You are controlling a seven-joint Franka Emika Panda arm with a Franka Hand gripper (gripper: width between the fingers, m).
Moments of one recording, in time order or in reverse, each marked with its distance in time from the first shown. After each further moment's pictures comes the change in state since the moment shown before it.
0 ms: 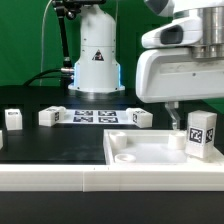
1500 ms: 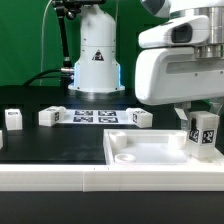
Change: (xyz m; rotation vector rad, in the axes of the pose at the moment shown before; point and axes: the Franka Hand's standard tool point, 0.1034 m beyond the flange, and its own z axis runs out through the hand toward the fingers) arm 0.000 0.008 0.000 0.014 0.028 0.019
